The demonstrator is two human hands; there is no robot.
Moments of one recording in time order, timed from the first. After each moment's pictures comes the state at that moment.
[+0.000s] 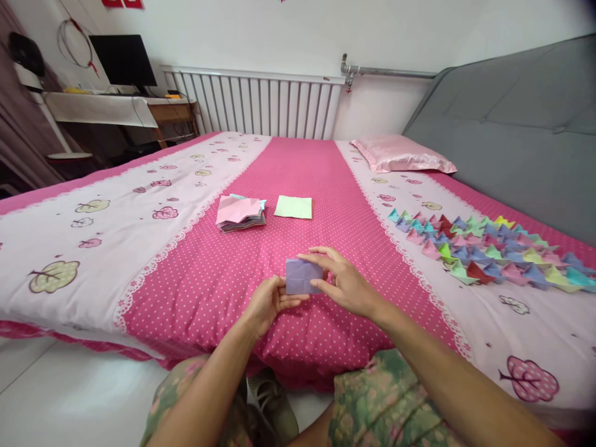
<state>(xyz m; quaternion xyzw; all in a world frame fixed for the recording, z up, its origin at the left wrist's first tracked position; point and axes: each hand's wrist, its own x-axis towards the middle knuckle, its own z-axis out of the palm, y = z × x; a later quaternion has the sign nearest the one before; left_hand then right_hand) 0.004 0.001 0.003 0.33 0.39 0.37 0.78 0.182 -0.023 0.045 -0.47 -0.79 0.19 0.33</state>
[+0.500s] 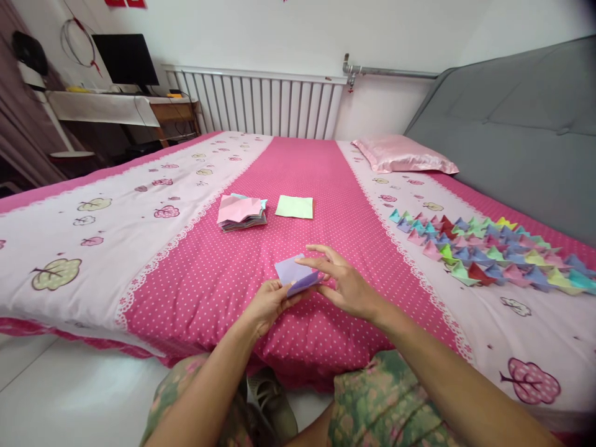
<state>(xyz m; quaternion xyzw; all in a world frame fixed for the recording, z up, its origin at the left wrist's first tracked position) 0.007 -0.002 -0.002 0.36 0.34 0.39 0.78 0.182 -0.025 0.045 -0.43 -0.81 0.19 0.34</state>
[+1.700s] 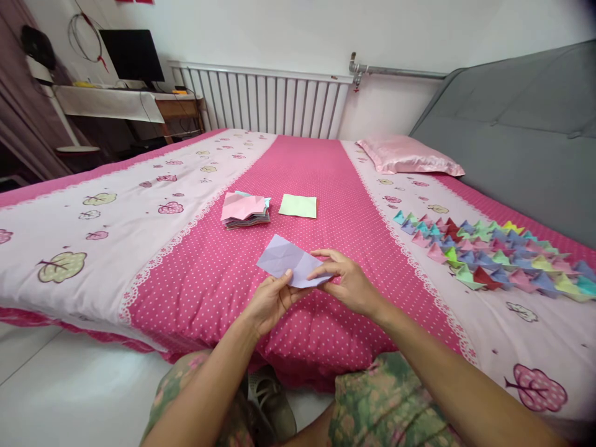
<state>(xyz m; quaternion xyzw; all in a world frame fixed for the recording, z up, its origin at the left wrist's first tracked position) 0.006 -0.006 0.011 0.29 0.27 0.44 0.80 0.181 -0.017 0.034 -0.46 -0.76 0.25 0.39</state>
